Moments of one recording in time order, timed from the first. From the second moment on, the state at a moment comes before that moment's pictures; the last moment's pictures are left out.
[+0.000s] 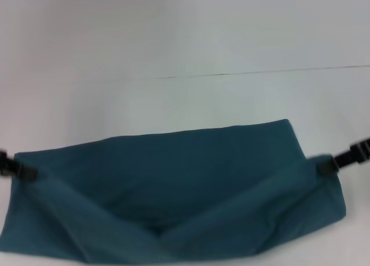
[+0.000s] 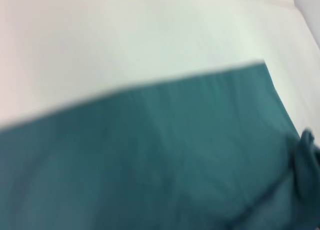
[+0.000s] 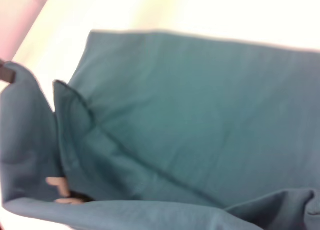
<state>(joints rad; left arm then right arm) -0.77 -1.89 0.38 0.89 2.69 1.92 -2.32 0.68 1.86 -0.74 -0.92 -2.38 -1.87 2.35</state>
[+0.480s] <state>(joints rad) -0.79 -1.90 0.47 0.89 2.67 1.59 -2.36 0.71 1.86 -0.74 -0.91 -2.38 -1.62 2.44</state>
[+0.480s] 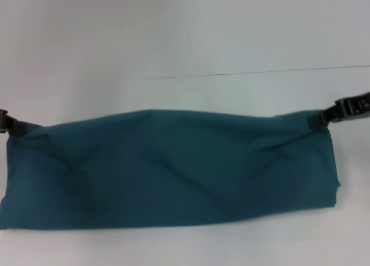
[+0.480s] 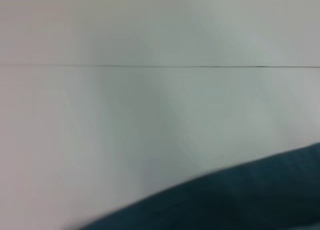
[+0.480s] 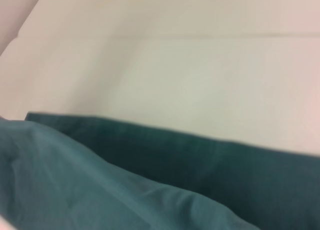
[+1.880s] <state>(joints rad) -0.75 -2.00 0.68 0.82 2.71 1.12 -2.46 0.79 2.04 -0.87 -0.88 -2.59 -1.17 2.48</state>
